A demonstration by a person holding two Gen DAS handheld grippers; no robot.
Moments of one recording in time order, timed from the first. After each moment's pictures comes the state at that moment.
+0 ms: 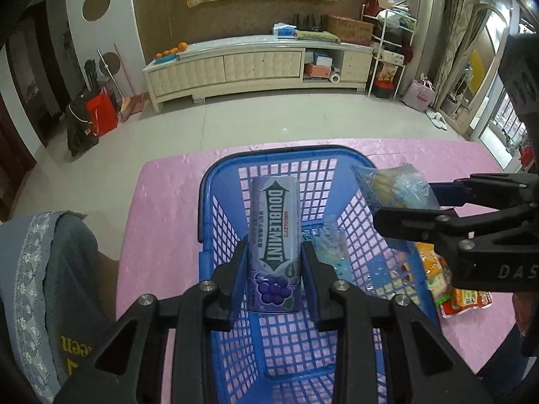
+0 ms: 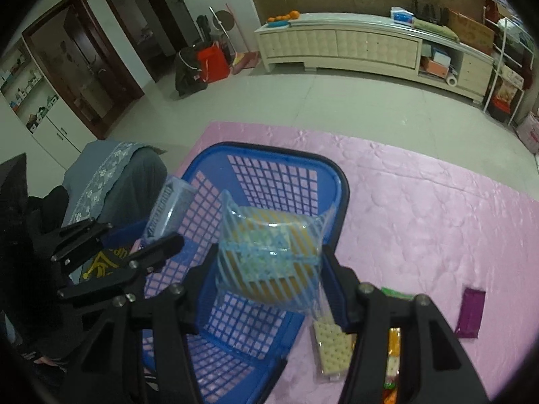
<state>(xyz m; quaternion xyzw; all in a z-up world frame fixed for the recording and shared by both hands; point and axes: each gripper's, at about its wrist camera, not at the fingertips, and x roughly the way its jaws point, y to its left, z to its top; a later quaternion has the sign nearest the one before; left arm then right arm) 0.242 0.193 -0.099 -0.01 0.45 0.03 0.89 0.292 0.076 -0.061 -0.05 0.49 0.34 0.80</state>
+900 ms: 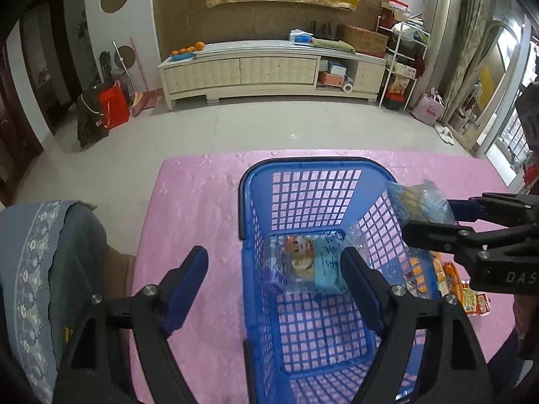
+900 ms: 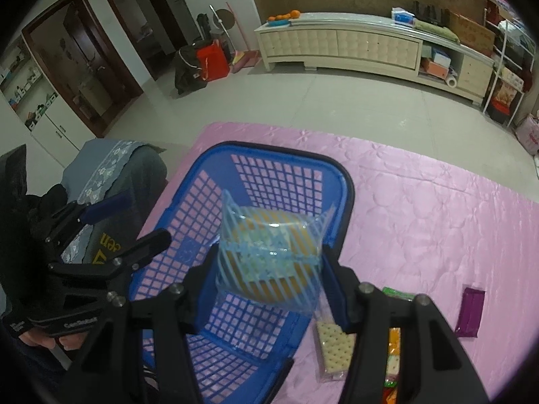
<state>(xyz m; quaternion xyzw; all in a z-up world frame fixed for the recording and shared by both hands) 0.220 0.219 -0.079 -0.04 0.43 0.06 0.90 0.277 0.086 -0.047 -0.06 0.48 0.35 0.80</state>
